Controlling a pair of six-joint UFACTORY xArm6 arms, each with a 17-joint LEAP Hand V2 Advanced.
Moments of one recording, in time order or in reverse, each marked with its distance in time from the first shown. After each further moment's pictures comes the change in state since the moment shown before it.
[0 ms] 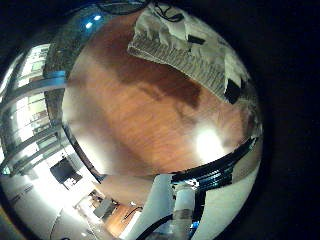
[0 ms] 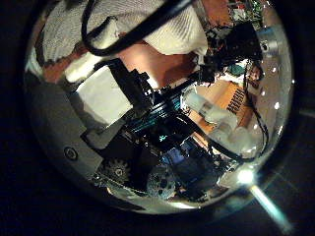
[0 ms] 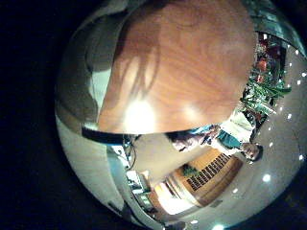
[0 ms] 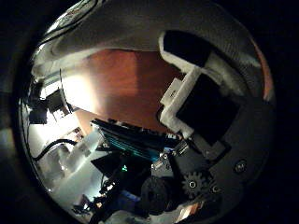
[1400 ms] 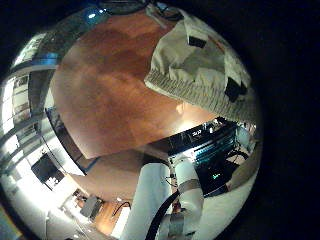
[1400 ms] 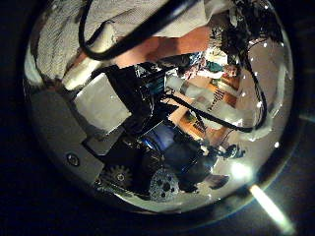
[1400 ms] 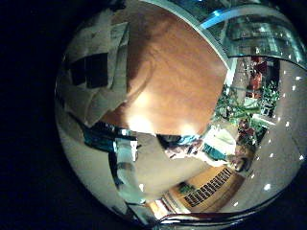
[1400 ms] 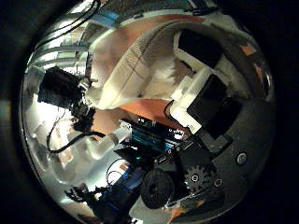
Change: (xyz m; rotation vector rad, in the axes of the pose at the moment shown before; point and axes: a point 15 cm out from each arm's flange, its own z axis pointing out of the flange) left arm -0.080 0.112 -0.009 -0.051 0.240 -0.081; right arm -0.085 -0.082 -0.213 0.069 -0.028 -0.229
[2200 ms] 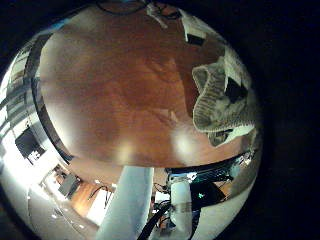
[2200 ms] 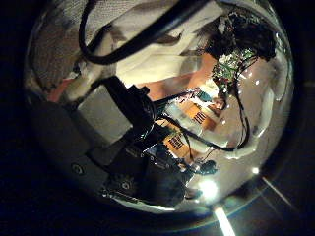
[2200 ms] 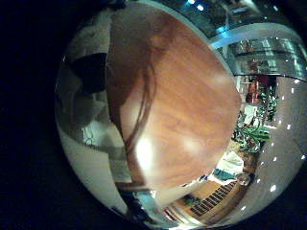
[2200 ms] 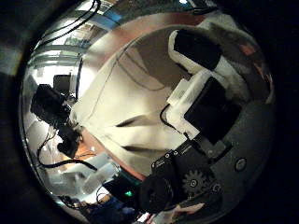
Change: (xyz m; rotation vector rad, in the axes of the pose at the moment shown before) left arm -0.120 -0.113 0.045 -0.035 0.215 -0.300; right arm -0.006 -0.184 0.109 0.220 0.027 0.065
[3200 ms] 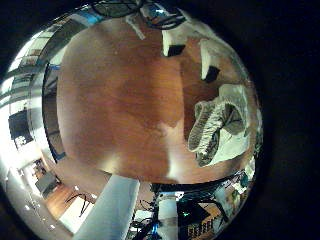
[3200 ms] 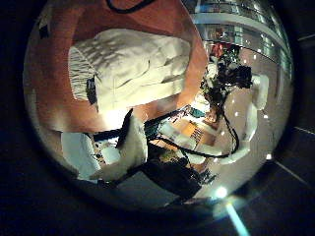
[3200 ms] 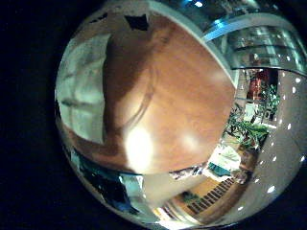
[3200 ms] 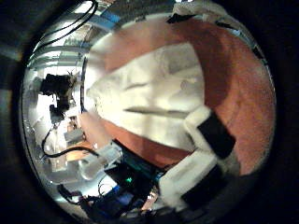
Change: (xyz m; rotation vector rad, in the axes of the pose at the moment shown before) left arm 0.001 0.034 -0.044 0.233 0.042 0.007; right arm 0.024 0.113 -0.022 -0.236 -0.025 -0.120
